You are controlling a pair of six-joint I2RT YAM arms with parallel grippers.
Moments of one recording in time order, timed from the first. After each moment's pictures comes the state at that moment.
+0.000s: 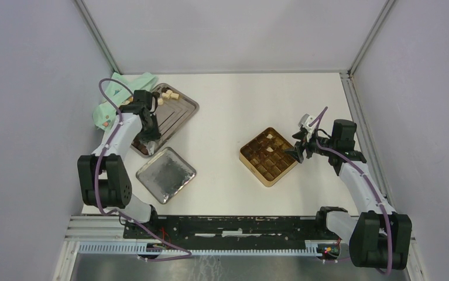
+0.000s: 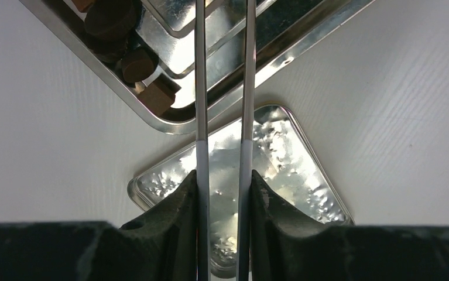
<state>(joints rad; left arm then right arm) -0.01 1.56 1.19 -0.86 -0.17 -0.22 -0.07 1.06 0.60 -0.21 -0.94 -0.63</state>
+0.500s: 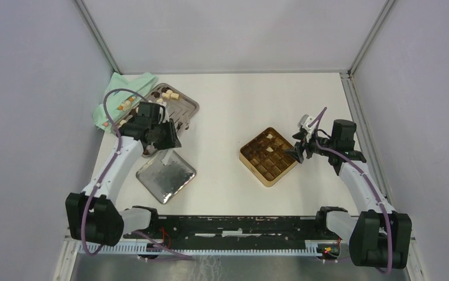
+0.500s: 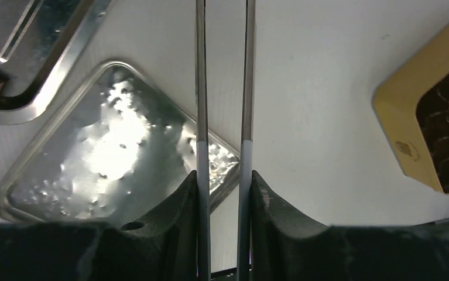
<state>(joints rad) -0.12 1.27 1.03 -0.78 0.14 -0.28 -0.07 1.06 0.60 -0.21 -0.93 -0.64</state>
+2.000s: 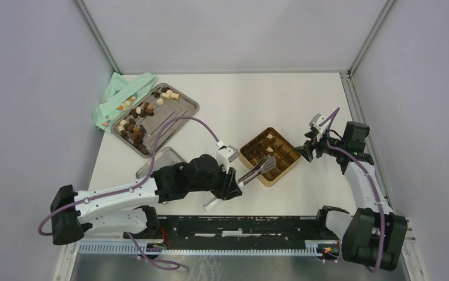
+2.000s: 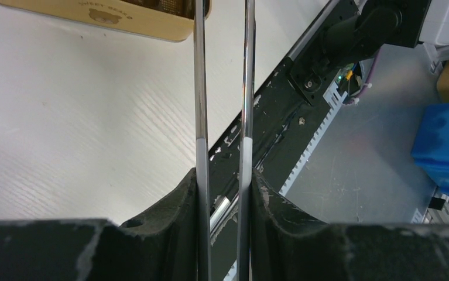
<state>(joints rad) -1.16 1.03 0.73 -0.29 0.07 -0.59 -0.23 1.06 0.60 -0.25 -0.95 -0.72</state>
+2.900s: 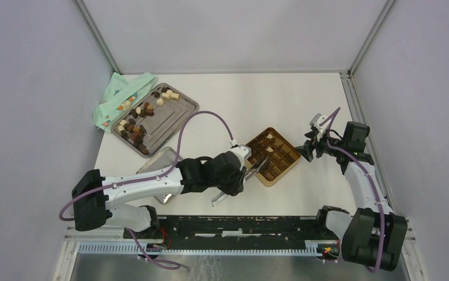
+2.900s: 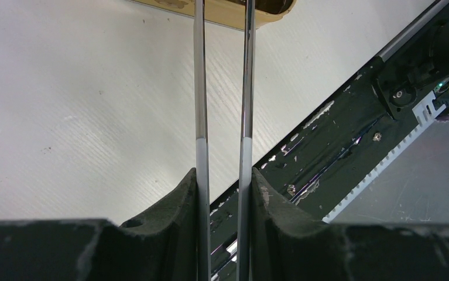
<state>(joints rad) -1.18 1.30 0.92 -0.47 -0.10 -0.56 -0.23 1.06 0.60 -0.25 -0.95 -0.71</state>
